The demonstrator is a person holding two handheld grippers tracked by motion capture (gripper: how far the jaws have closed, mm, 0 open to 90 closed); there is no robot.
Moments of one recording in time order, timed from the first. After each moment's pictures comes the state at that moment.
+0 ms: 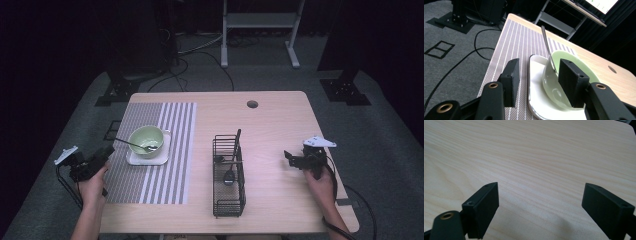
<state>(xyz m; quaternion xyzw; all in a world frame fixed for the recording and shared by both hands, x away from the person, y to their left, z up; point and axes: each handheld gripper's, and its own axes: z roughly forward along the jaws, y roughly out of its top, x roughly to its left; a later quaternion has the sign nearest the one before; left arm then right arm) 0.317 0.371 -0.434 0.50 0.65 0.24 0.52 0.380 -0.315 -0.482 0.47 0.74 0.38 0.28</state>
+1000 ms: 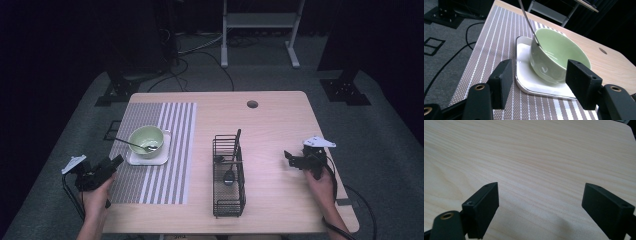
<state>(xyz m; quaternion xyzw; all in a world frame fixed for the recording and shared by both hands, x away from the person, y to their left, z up) 0.296 0.352 -0.442 0.54 0.62 0.22 0.52 0.380 -0.315 -0.482 0.48 0.74 0.37 0.29</state>
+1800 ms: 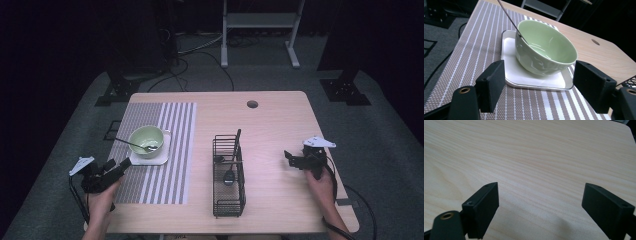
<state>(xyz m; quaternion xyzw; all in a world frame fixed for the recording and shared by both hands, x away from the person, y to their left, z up) 0.291 0.333 -0.441 0.57 0.61 0.21 0.52 0.380 -0.315 -0.482 0.48 0.74 0.37 0.29</state>
